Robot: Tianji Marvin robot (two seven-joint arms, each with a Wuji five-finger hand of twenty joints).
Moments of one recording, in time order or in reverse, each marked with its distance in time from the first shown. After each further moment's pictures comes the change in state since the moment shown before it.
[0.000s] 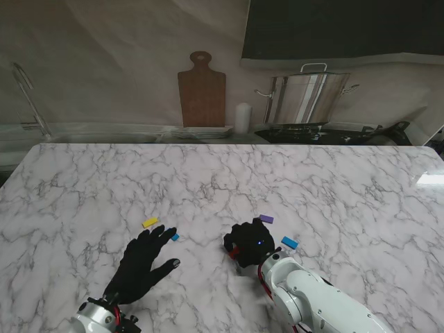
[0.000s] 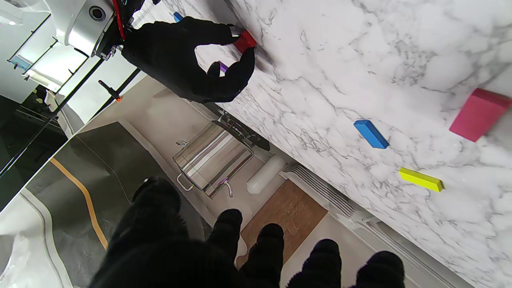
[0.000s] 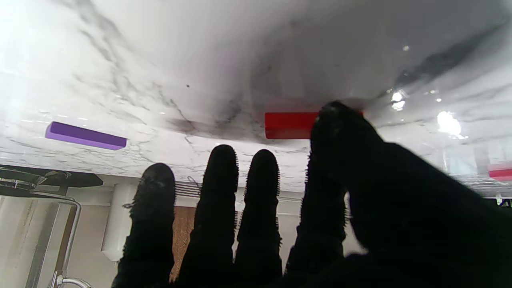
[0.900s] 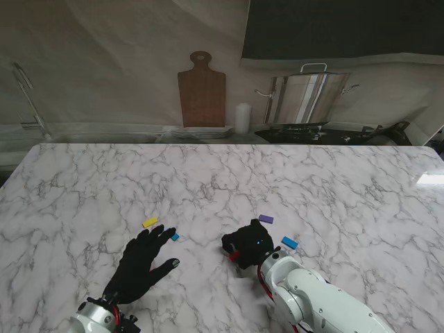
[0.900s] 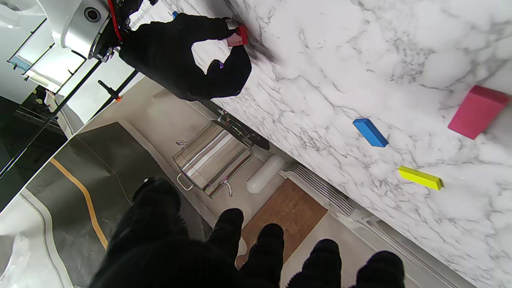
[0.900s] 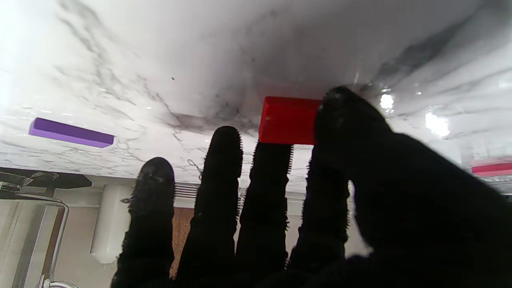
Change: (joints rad) left arm 0.000 0.000 -0.004 0.000 0.002 -0.002 0.000; right arm 0.001 0.005 0.005 -0.011 0.002 -0.035 0.014; left_hand 0.000 0.000 0.000 0.000 0.000 0.012 0.013 0.011 0.000 0.000 0.000 0.000 0.000 0.000 0.000 0.000 0.000 0.000 0.000 0.010; right_hand 0.001 -0.094 0.018 -0.013 -0.013 -0.028 0.089 0.344 0.415 -0.040 -0.218 0.009 0.222 0.000 -0.112 -0.034 0.067 0.011 -0.010 -0.010
